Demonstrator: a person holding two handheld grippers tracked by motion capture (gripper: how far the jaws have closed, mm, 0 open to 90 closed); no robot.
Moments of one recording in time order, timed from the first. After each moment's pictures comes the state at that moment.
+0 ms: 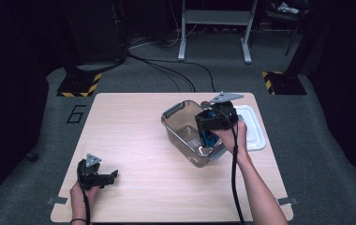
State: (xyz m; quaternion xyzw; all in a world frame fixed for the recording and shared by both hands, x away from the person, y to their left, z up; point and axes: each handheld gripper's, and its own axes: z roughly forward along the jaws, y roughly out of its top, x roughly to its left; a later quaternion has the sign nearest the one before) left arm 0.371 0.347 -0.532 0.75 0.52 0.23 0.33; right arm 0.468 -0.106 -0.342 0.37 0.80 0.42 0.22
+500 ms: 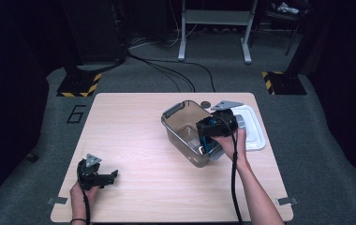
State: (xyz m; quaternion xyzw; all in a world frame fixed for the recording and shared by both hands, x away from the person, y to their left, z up) left arm 0.371 0.347 -0.532 0.75 0.52 0.23 0.33; right arm 0.466 -0.112 -0.372 0.39 0.80 0.42 0.20
